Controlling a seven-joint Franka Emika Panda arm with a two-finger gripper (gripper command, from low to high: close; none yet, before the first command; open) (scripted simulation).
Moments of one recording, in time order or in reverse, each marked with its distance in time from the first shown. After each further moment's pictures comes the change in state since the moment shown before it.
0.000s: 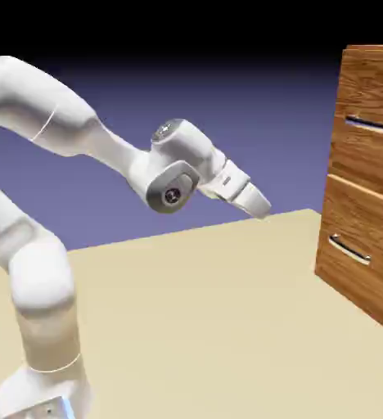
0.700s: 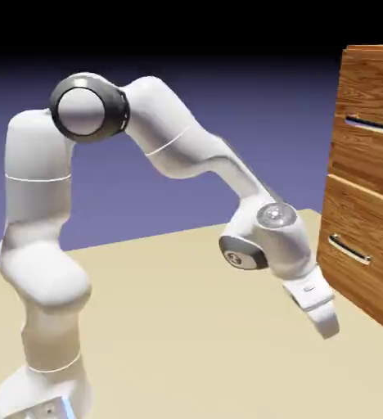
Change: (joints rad) arm 0.386 0.756 -0.675 0.412 0.913 -0.183 -0.869
